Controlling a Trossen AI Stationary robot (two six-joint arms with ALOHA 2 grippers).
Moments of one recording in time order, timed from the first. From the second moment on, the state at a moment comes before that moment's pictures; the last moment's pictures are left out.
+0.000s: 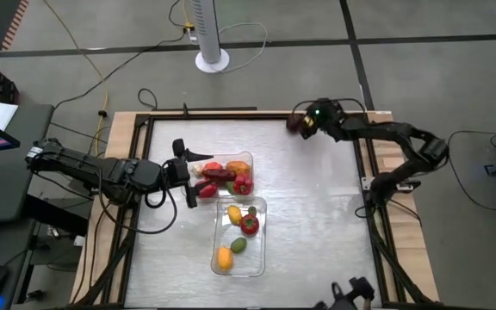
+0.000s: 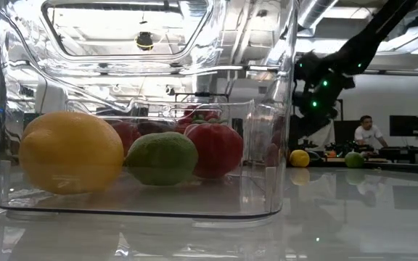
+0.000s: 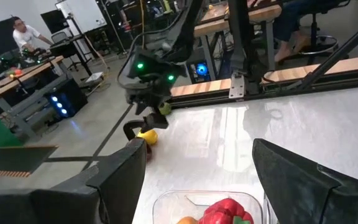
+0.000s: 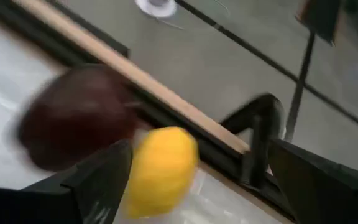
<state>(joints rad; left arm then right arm) -0.25 0.98 0.87 -0.10 -0.59 0.16 -0.80 1.50 0.74 0.02 0.39 -0.09</state>
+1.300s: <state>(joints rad) -0.25 0.98 0.87 -0.12 -0.59 0.16 -0.79 1.72 0.81 -0.11 0.28 0.04</state>
